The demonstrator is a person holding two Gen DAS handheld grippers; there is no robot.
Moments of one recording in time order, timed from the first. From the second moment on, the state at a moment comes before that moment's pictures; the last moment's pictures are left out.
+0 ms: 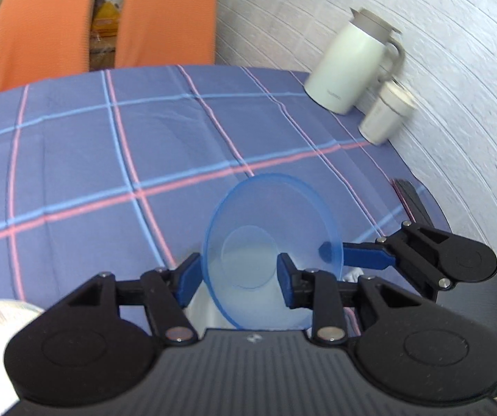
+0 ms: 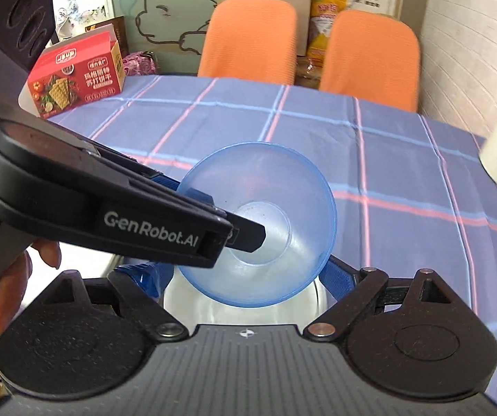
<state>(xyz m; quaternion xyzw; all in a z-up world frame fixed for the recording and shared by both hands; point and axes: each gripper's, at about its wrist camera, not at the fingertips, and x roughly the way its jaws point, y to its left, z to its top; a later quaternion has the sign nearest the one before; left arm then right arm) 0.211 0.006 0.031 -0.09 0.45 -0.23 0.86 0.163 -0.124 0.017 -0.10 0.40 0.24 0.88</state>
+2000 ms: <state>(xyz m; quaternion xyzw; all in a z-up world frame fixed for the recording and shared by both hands) 0.155 0.019 0.009 -0.03 0.32 -0.03 0.94 0.116 -0.179 -0.032 0.04 0.33 0.09 0.94</state>
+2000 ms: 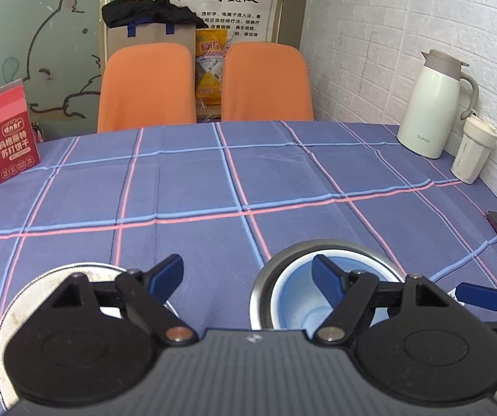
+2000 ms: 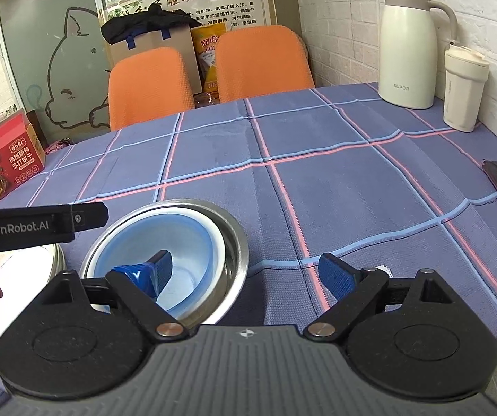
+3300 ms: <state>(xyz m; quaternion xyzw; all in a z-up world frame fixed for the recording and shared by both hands) 0.198 0.006 -0.031 -0.02 0.41 -0.07 0.91 0.150 -0.152 -0.061 0.01 0.39 0.12 0.91</state>
